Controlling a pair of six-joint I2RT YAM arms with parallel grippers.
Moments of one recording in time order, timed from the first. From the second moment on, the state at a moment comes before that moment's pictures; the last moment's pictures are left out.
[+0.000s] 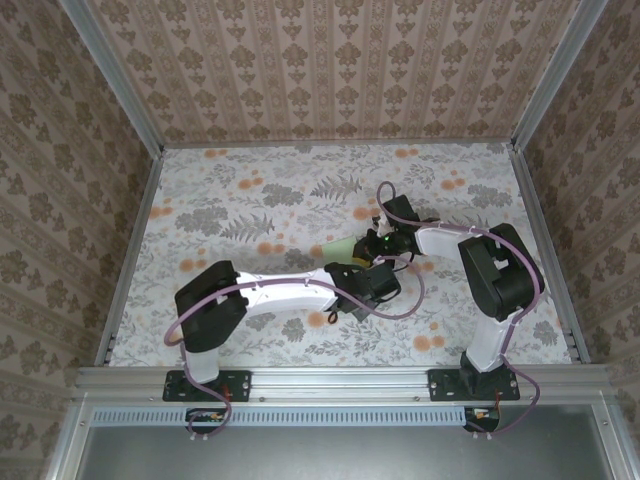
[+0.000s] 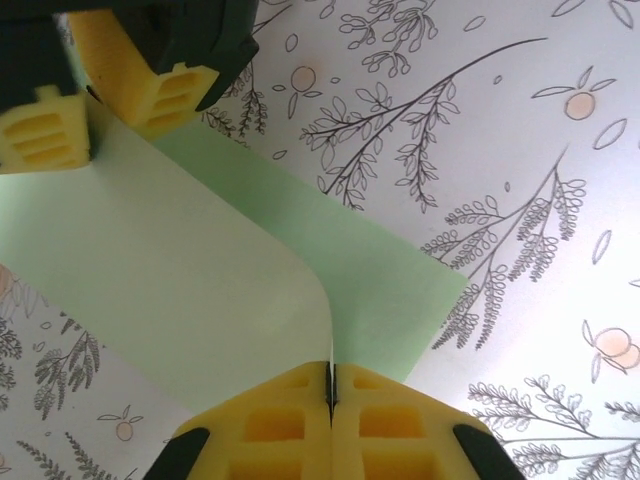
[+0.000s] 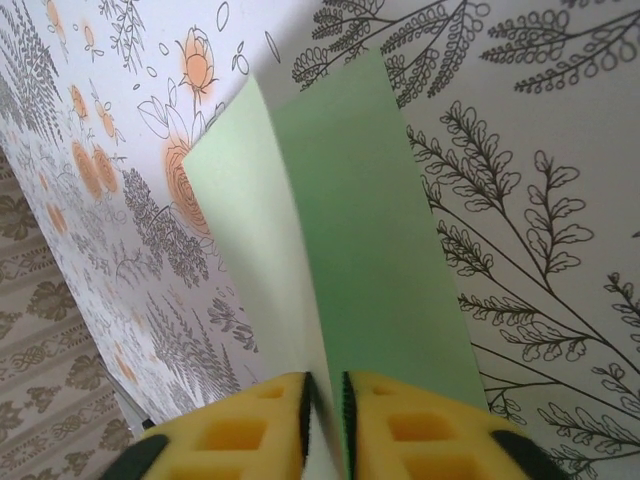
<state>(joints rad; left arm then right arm) -1.26 1.84 1.27 -0.63 -0.33 -0.27 0.37 1.82 0.99 -0.23 -0.60 0.80</state>
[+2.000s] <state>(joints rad) -0.89 1.64 0.90 -0.26 0.25 -0.51 0.63 1.56 0.71 -0.31 -0.27 0.77</state>
